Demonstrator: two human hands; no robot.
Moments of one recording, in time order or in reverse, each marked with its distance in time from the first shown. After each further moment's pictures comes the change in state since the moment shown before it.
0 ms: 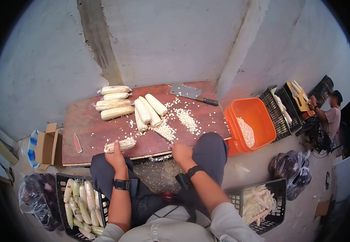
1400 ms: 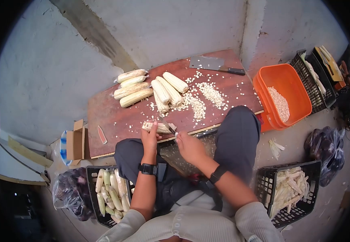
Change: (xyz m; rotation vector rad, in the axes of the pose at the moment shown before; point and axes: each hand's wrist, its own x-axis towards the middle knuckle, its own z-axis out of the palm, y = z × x) left_hand -0.013 -0.021 0.027 0.184 -0.450 -0.201; right_hand -0.061 -0.057 -0.022 0.535 -0.030 -0.186
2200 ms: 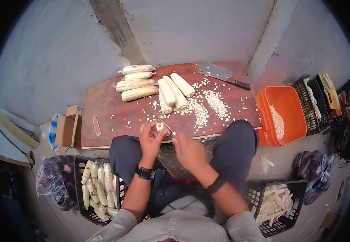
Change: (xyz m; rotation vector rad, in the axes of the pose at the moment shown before) left_hand -0.019 0.022 -0.004 0.323 0.026 0.553; right_hand 0.007 -0.050 -0.023 -0.149 0.135 -0.211
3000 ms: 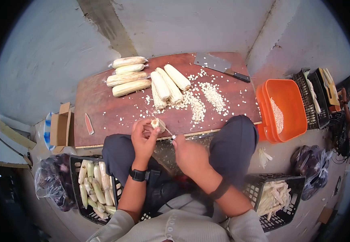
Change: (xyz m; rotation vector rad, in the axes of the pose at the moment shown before) left_hand 0.004 0.005 0.001 -0.127 -0.093 -0.090; right_hand -0.003 0.000 -0.014 -0.280 -0.221 0.069
